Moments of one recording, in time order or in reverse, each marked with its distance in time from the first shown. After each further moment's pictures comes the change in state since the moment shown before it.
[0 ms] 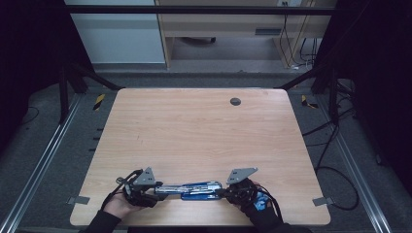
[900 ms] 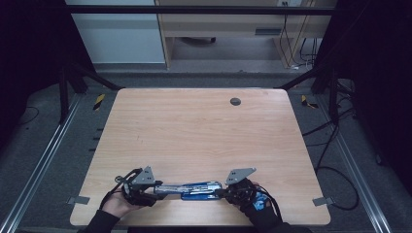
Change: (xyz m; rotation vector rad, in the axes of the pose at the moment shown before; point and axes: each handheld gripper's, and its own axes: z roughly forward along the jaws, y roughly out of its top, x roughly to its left) left arm 0.000 0.005 -0.008 -0.007 0.002 0.029; right arm 0.000 0.000 0.003 0.015 -0.004 -0.014
